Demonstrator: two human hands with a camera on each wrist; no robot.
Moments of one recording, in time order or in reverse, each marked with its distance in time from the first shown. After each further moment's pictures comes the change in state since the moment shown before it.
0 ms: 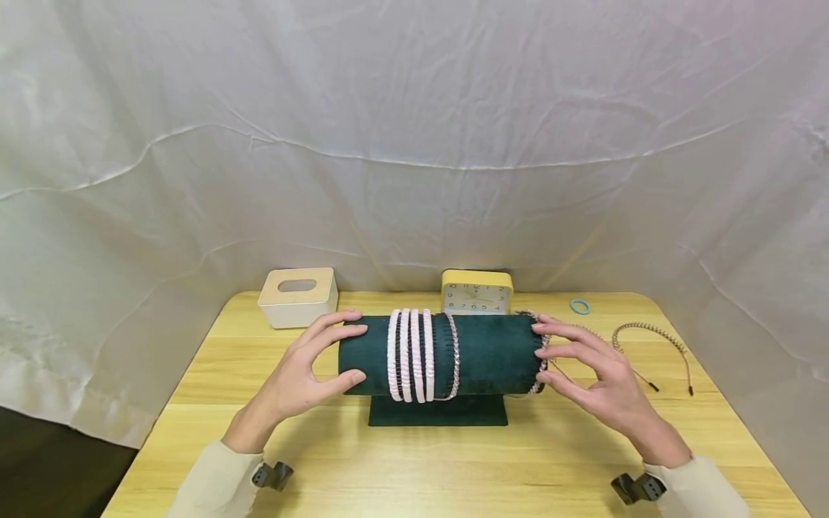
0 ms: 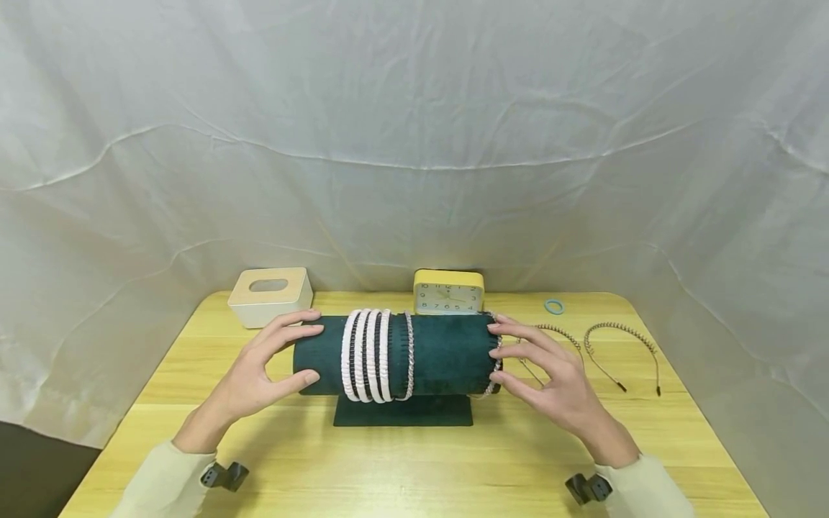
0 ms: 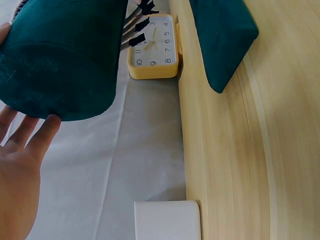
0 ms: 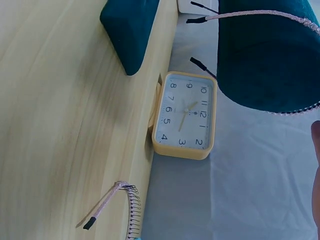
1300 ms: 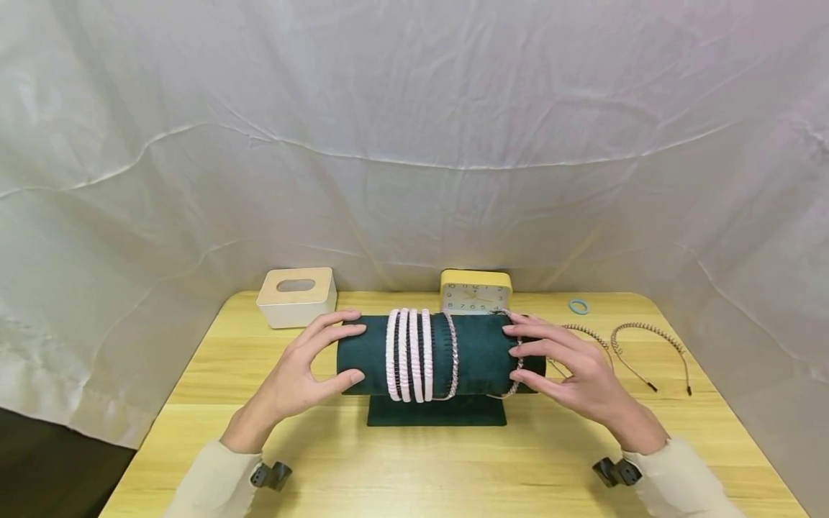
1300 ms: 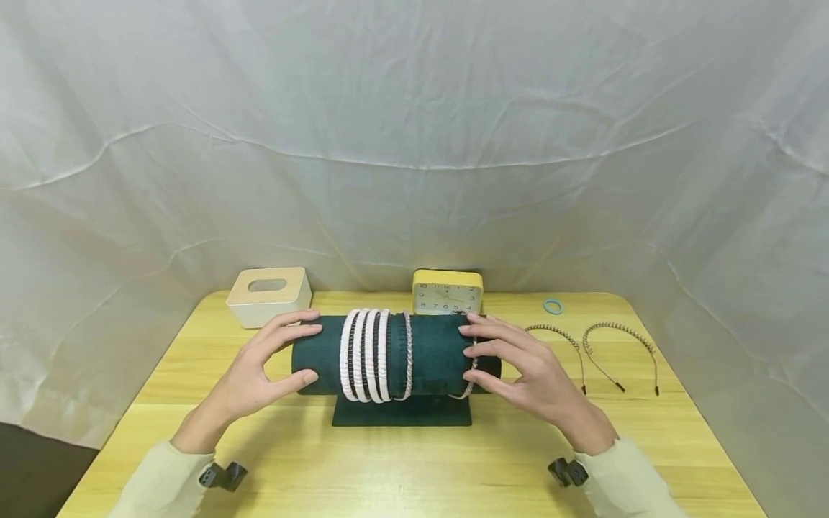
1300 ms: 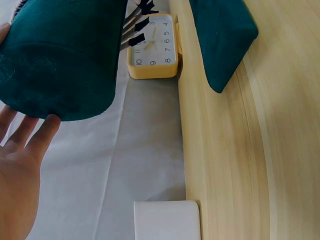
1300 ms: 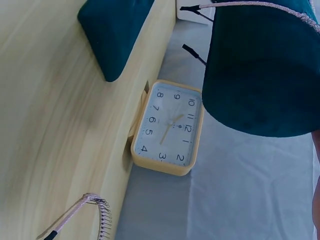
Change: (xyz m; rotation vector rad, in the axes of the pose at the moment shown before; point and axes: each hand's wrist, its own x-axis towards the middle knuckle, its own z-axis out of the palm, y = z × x) left_hand 0.000 -0.001 0.001 0.008 0.013 0.002; right_hand 0.022 0.005 0.019 -0.060 -0.036 -0.147
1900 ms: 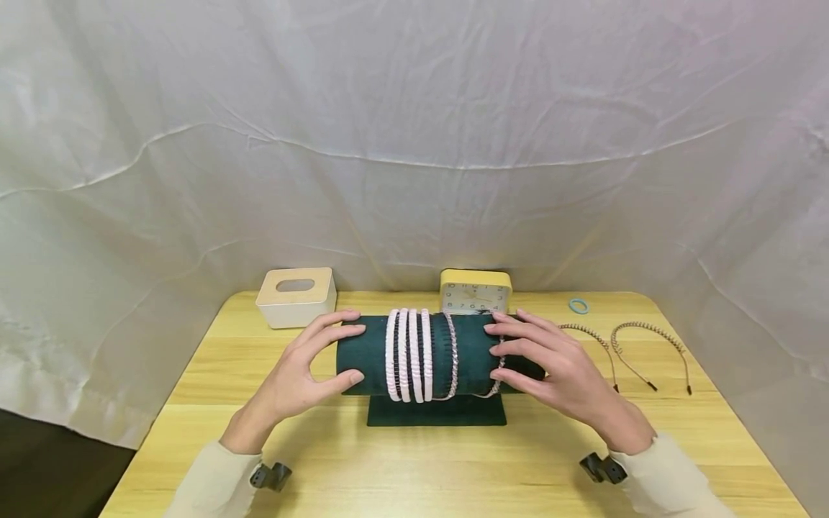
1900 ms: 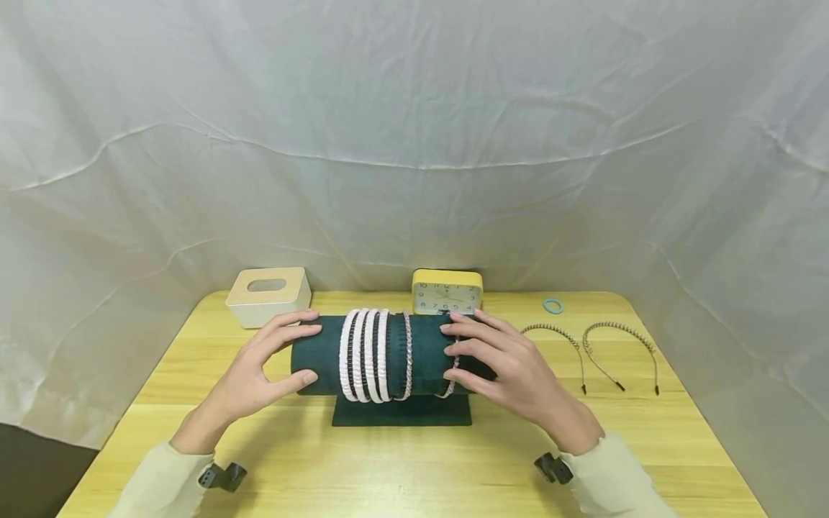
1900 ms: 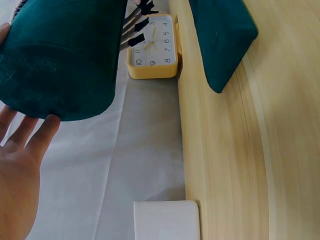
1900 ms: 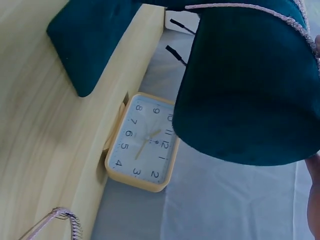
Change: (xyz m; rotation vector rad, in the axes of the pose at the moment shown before) left_hand -0.001 -0.003 0.000 -0.001 0.000 -0.001; right_hand 0.013 -0.007 0.012 -0.150 -0.092 0.037
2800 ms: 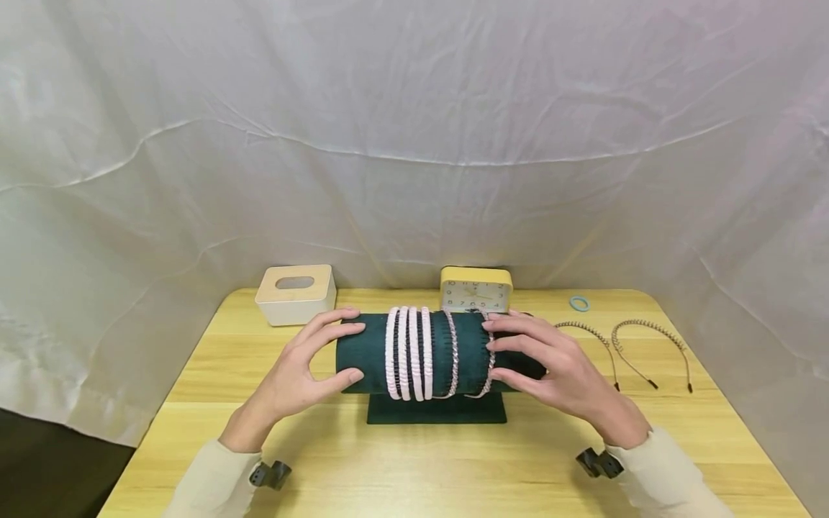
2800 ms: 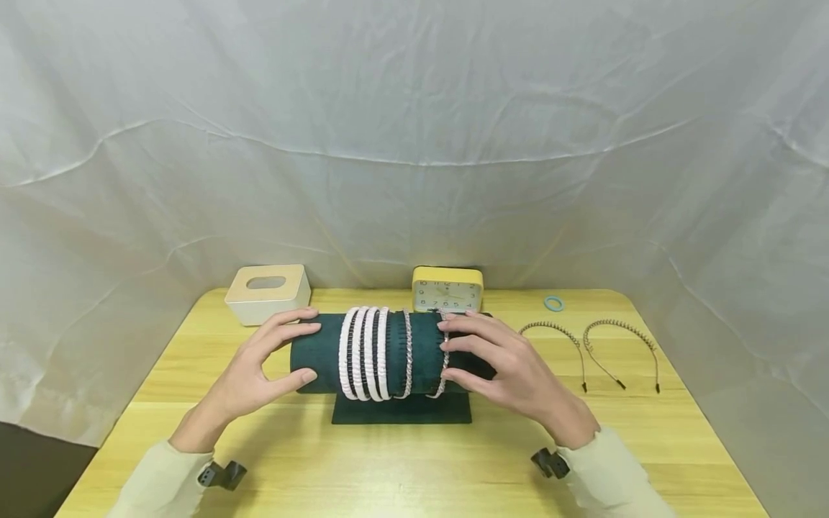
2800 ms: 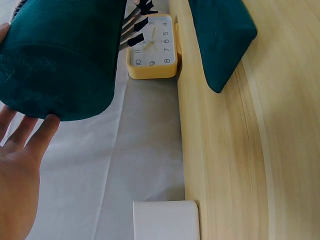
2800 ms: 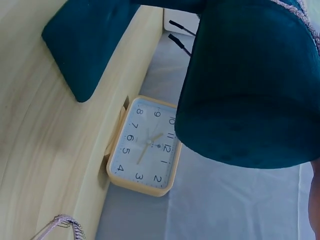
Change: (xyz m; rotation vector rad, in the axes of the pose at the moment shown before) left_hand 0.001 0.004 0.000 -0.002 -0.002 0.002; right_hand 0.003 0.005 0.003 0.078 0.007 -0.054
